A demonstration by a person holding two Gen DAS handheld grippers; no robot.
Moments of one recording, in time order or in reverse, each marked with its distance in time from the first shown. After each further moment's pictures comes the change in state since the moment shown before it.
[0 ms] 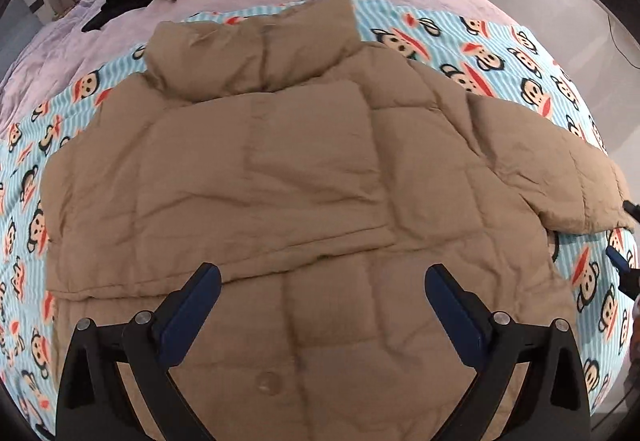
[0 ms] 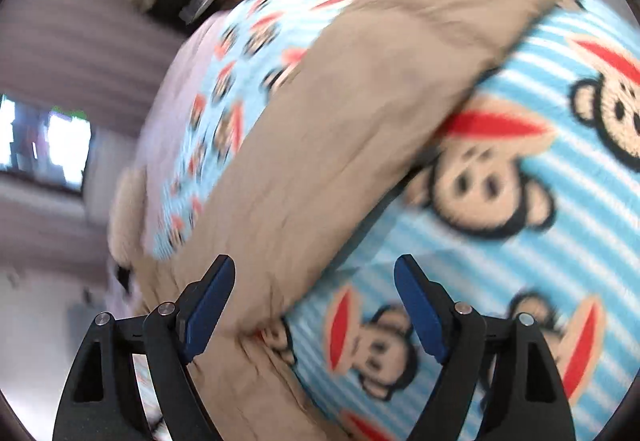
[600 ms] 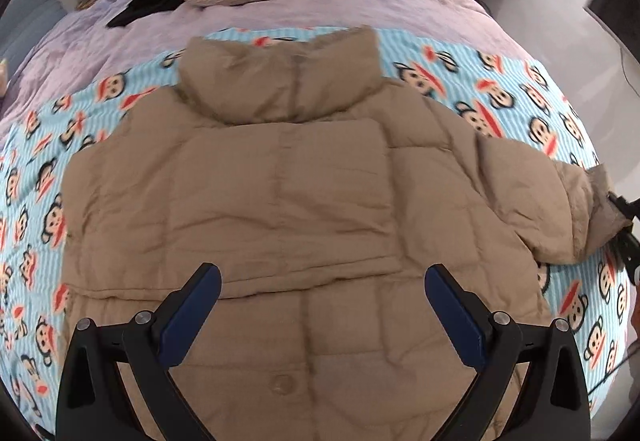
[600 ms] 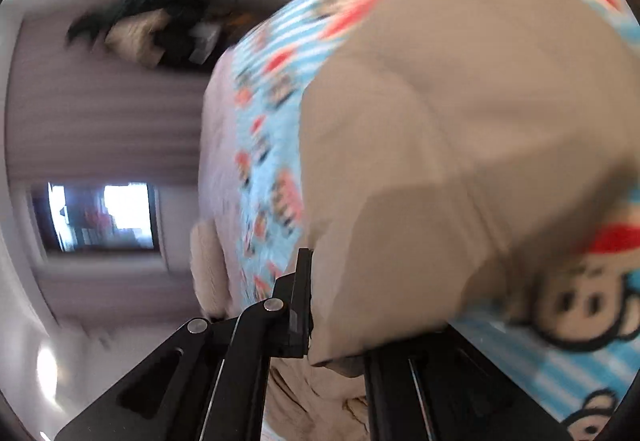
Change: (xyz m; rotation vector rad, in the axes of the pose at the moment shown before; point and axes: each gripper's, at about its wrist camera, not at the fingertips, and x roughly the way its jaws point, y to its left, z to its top) left arm -0.027 0.030 0.012 -0.102 -0.053 0.023; right arm 0.050 0.038 0.070 0.142 0.047 0.258
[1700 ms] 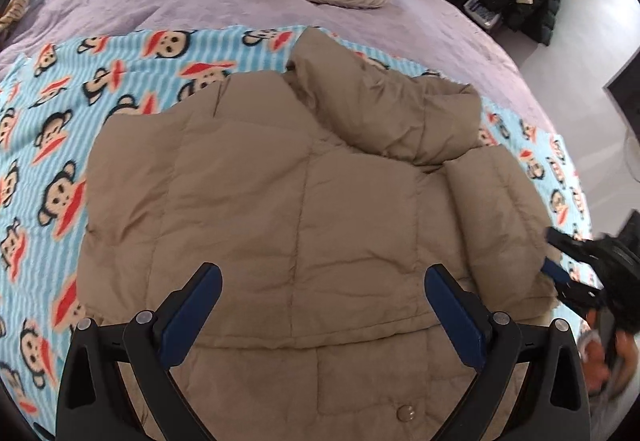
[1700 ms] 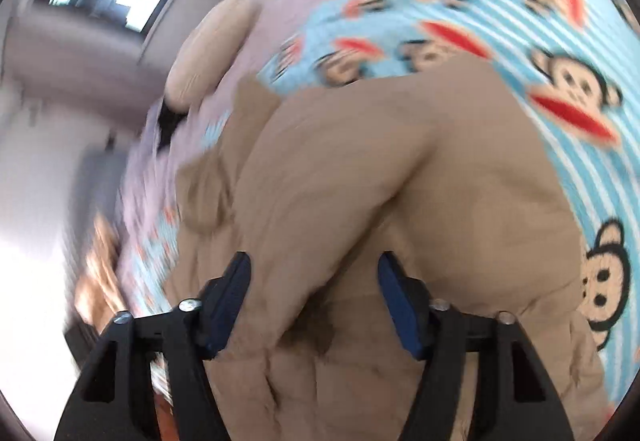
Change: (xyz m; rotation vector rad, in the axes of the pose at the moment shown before) left arm 0.019 0.130 0.016 -0.180 -0.032 -0.132; right arm 0.148 0.117 -0.203 -0.499 0.362 -0.171
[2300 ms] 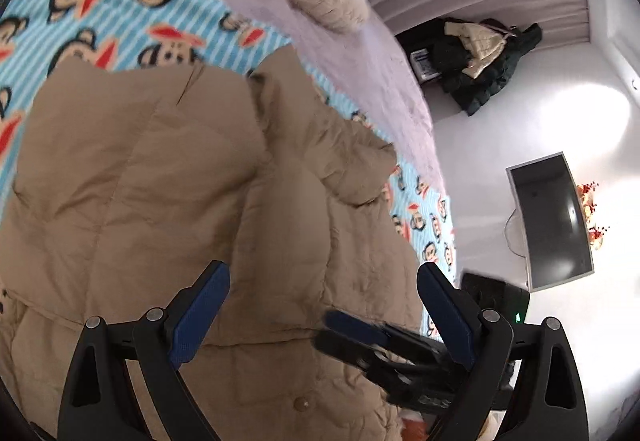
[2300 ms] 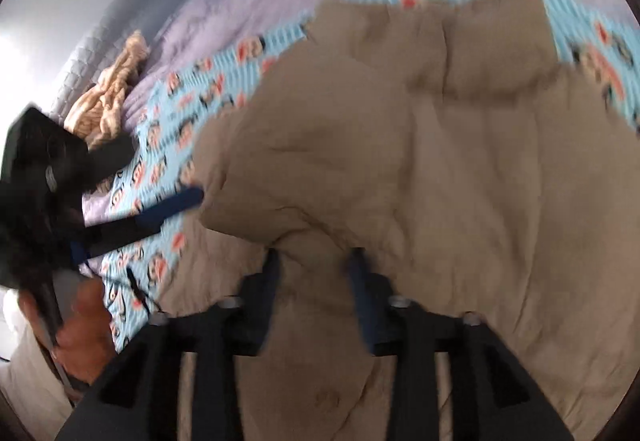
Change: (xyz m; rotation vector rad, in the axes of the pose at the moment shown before) left arm -0.006 0.060 0.017 -0.291 0.047 -0.484; right arm 0.090 0.143 -0.099 -0.601 0.366 -0.040
